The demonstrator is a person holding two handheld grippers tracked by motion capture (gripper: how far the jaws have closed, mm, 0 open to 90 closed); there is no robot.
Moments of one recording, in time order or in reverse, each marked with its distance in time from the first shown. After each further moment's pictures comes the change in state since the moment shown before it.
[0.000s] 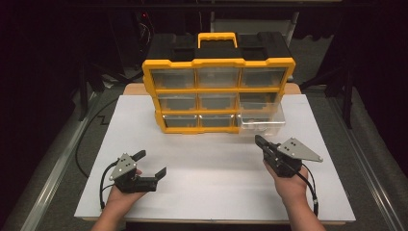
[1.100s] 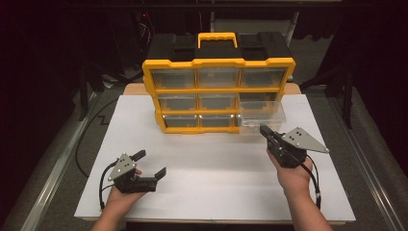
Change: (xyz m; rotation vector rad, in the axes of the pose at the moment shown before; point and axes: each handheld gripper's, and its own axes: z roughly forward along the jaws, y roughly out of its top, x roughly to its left) left arm 0.000 0.000 -0.001 -0.017 -0.010 -0.005; right arm -0.009 0.027 0.001 -0.032 -0.065 -0.002
